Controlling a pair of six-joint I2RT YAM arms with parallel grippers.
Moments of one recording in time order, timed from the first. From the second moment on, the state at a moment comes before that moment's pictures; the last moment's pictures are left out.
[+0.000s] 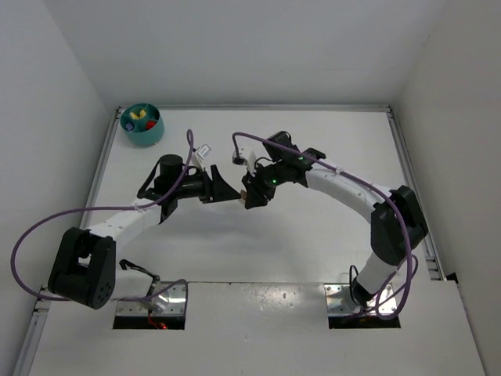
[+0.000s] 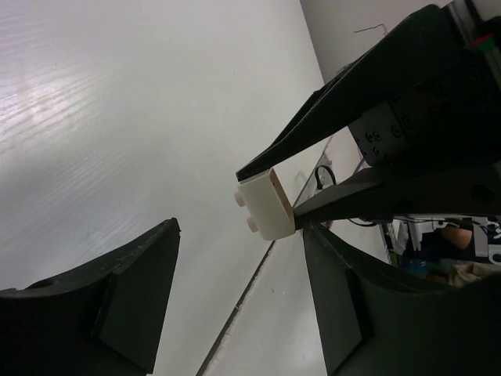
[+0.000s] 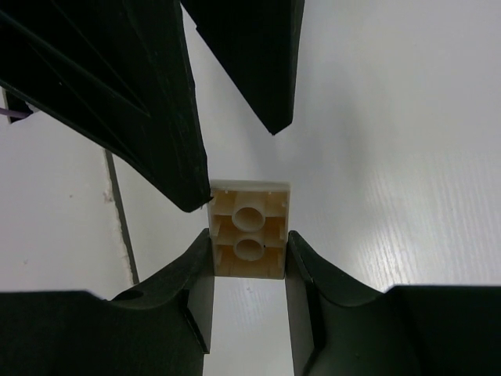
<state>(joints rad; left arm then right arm) -0.30 1.29 0.65 0.20 0.83 -0.66 0.65 1.70 1.28 -0.54 -0.64 -0.33</state>
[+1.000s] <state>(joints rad) -0.31 1.34 0.64 0.28 0.86 -0.72 0.71 1.73 1.35 -0.57 -0.55 -0.33</state>
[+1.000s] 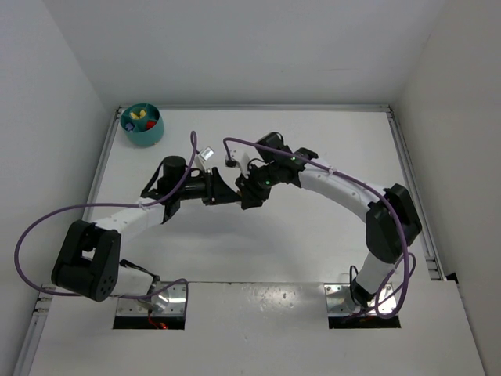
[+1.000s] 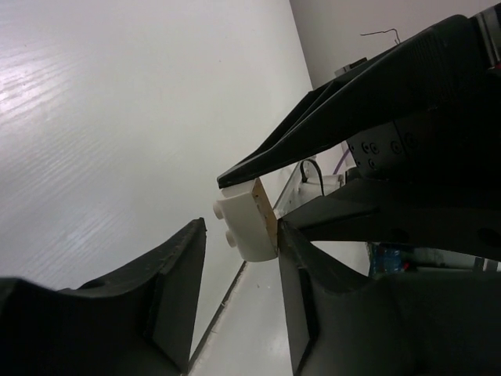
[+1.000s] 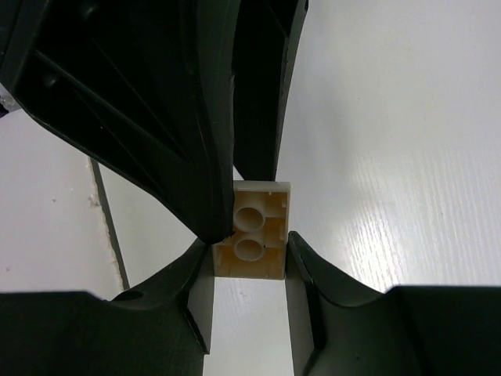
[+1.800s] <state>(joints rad) -0.18 1.29 0.66 0.10 0.78 -0.57 0.72 1.70 1.39 -0.59 -0.45 -0.33</state>
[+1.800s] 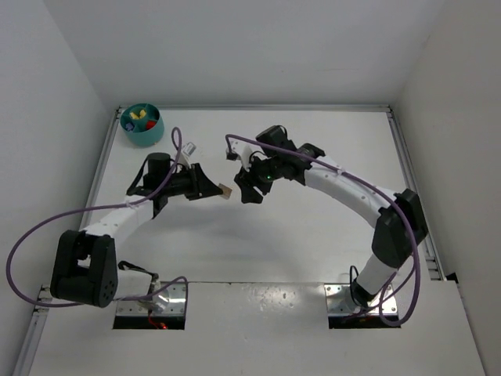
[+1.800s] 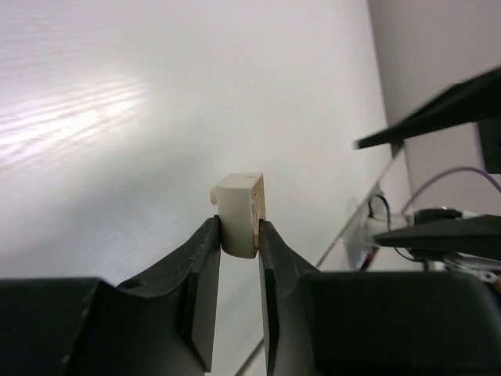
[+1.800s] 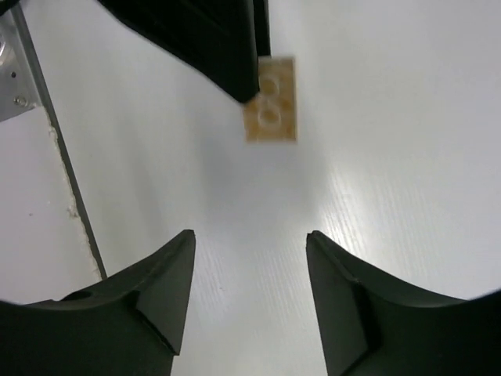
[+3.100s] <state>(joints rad) 0.47 2.35 2.22 -0.31 0.47 -0.32 0.60 1.60 1.35 -0.59 -0.43 -0.28</state>
